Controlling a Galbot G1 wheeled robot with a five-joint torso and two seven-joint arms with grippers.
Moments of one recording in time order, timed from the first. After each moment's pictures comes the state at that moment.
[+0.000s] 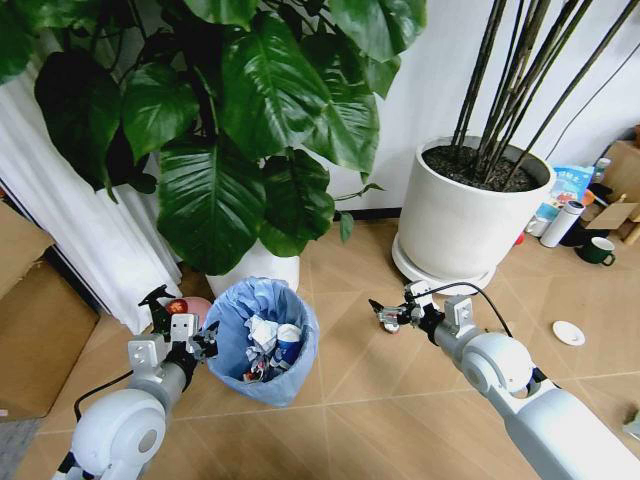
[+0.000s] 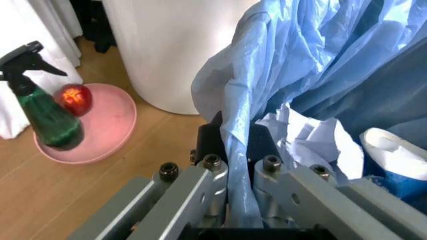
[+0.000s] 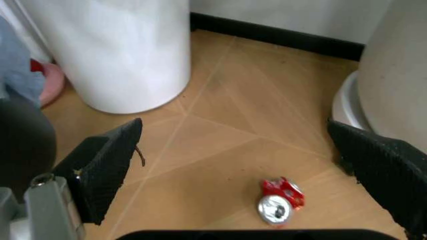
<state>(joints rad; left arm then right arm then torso) 1.45 -1.05 -0.51 -2.24 -0.72 0.65 -0.33 -1.13 0.94 0.27 1.90 0.53 -0.46 -0.06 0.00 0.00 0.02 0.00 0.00</state>
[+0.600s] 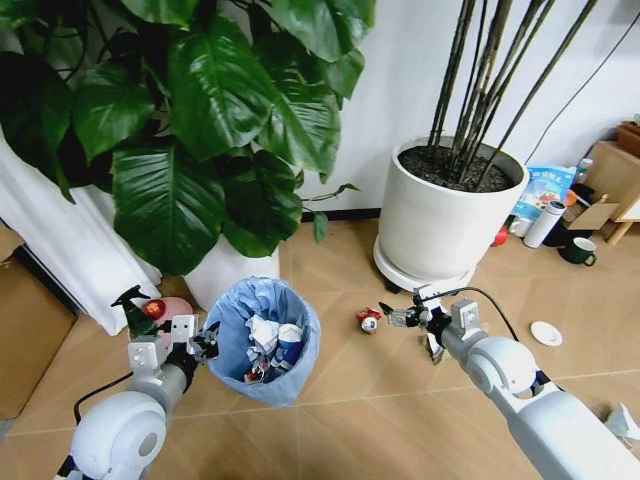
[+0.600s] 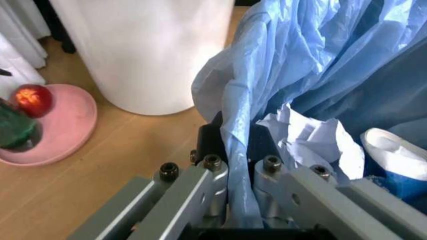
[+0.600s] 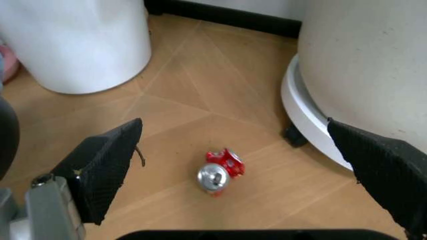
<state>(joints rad) 1.46 -1.06 -0.51 -2.25 -0.72 0.65 -0.33 -1.14 0.95 0.29 1.83 0.50 -0.43 -0.08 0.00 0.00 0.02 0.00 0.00</state>
